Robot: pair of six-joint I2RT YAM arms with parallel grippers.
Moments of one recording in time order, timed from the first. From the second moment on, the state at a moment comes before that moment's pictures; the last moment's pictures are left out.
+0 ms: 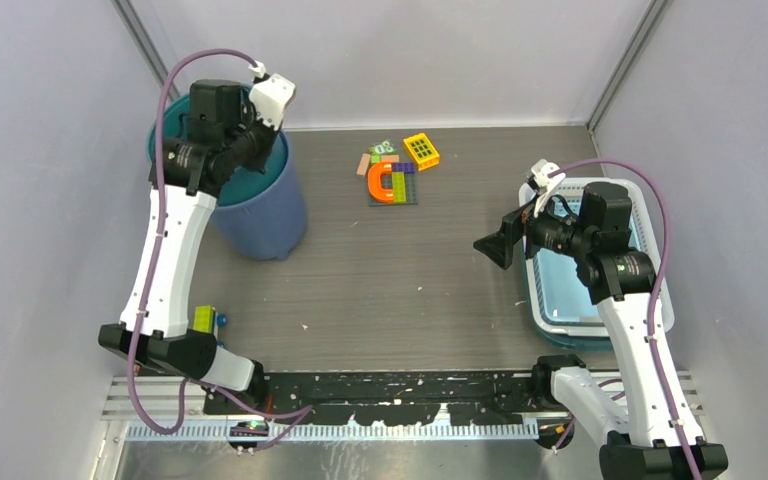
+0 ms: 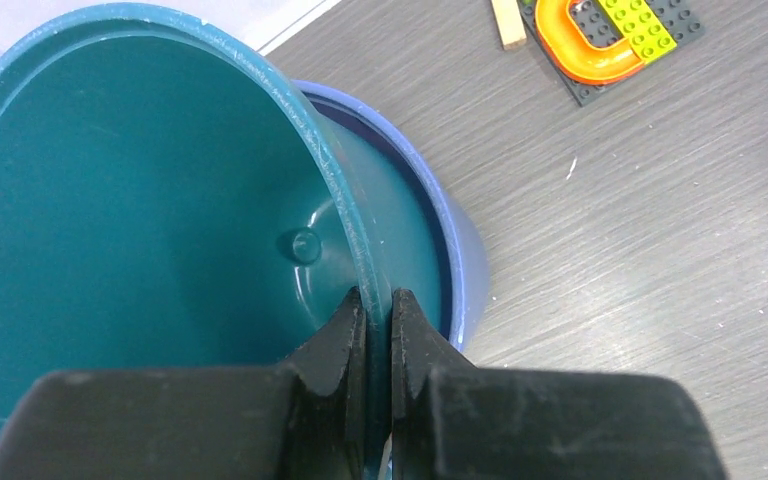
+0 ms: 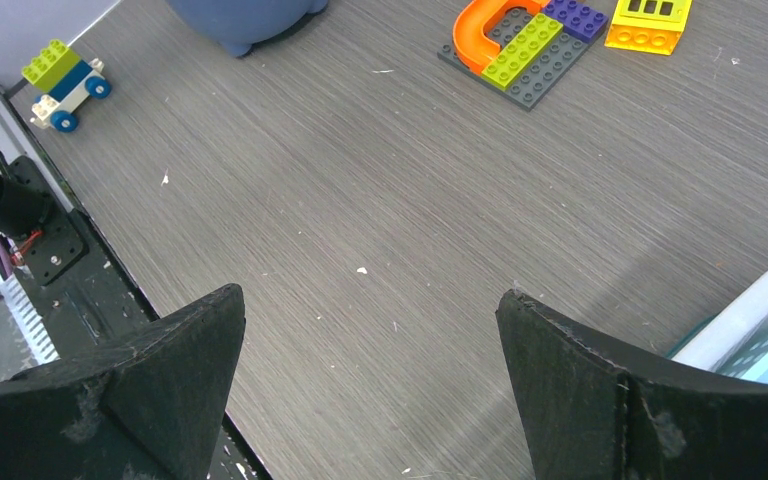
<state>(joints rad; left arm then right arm) -0.23 1.46 1.92 -1.04 0.01 0.38 0.05 0.86 1.01 -0.63 -0.76 -0.15</state>
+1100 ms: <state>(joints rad) -0.31 1.25 1.95 -0.88 0.05 0.44 0.04 0.86 1.01 -0.61 -0.76 -0.13</state>
